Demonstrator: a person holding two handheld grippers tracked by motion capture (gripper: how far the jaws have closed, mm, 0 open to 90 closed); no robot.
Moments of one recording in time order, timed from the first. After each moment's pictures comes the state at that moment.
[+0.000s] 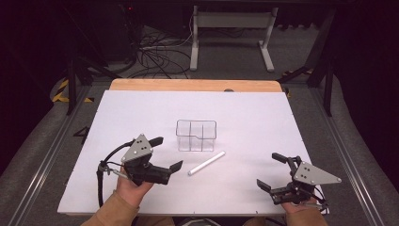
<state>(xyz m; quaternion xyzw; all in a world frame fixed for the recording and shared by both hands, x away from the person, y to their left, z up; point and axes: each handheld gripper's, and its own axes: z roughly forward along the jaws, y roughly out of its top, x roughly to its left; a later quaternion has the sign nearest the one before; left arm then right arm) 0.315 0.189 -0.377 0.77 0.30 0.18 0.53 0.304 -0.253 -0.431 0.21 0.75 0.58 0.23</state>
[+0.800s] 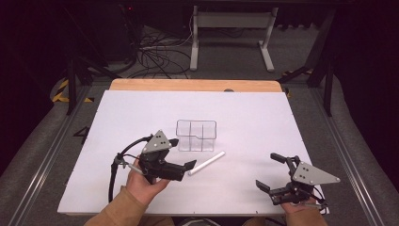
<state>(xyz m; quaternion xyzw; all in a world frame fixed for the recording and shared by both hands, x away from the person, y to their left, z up) 0.325 0.150 -0.364 0.82 0.30 0.12 0.47 0.304 -0.251 -0.431 0.20 0.76 0.58 0.23</state>
